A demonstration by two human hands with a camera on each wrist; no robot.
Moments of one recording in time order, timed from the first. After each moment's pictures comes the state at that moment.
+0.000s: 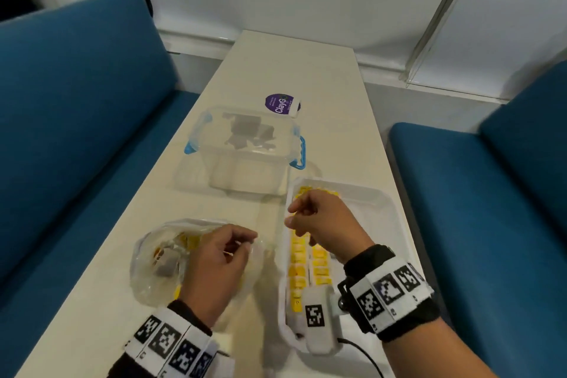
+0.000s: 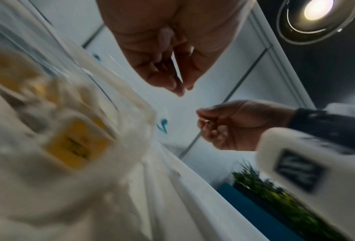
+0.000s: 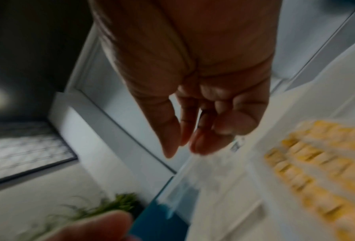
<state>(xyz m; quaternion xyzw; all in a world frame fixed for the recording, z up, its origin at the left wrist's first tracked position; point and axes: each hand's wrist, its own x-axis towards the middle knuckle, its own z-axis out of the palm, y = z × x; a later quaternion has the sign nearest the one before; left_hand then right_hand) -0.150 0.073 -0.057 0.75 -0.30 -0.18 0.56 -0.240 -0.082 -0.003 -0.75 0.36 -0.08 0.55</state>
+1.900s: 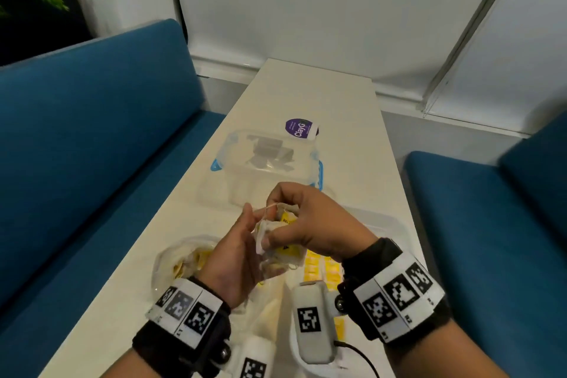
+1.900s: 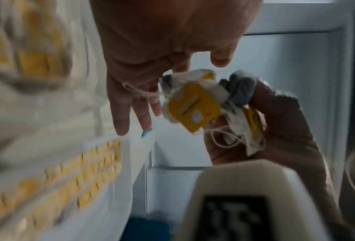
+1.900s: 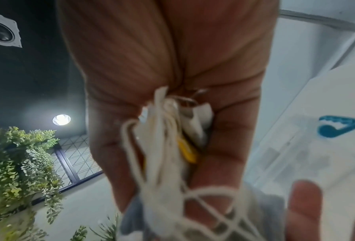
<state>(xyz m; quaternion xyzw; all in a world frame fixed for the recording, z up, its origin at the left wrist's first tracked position) -0.137 0.056 -0.008 0.45 -0.06 -0.52 0.72 -0.209 -0.049 0.060 -0.83 0.17 -0.05 0.53</state>
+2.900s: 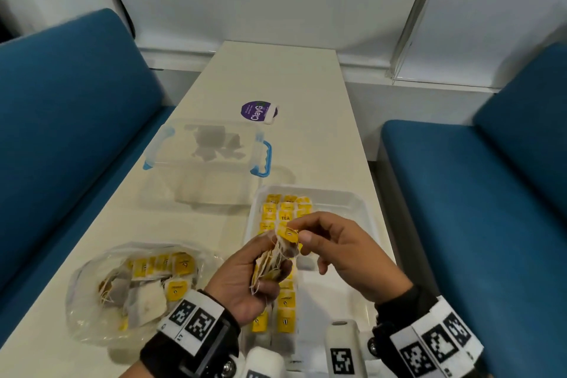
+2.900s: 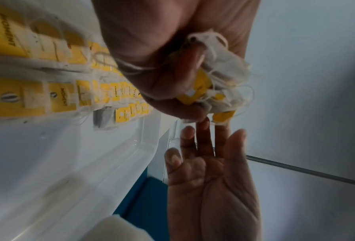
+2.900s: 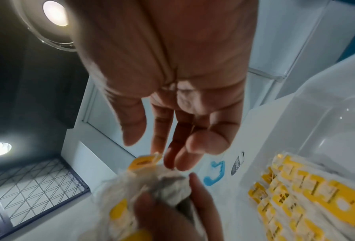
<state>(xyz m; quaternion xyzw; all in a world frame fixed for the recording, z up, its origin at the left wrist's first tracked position) -0.207 -0.016 -0.043 0.40 0.07 -0.63 0.67 -0.327 -0.124 -0.009 -0.71 0.23 -0.13 0.65</state>
